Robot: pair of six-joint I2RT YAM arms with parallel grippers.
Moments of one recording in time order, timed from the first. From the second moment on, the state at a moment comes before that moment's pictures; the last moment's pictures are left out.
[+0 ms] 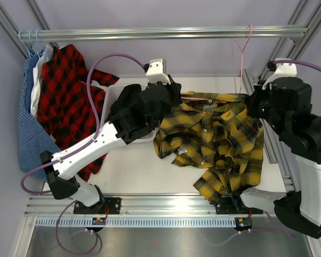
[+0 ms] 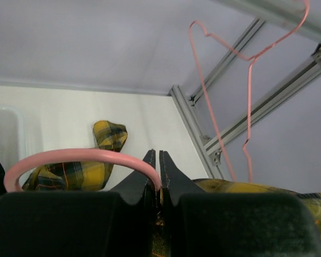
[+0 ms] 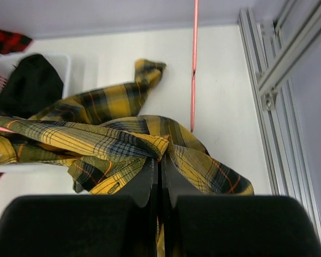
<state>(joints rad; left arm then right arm) -1.03 1.51 1.72 -0.28 -0.67 -0.52 0.48 1.19 2.10 -1.31 0.40 0.27</state>
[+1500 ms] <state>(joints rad) -1.01 1.17 1.11 0.06 -0.34 -0.29 0.27 1.21 1.84 -1.34 0.13 0.39</state>
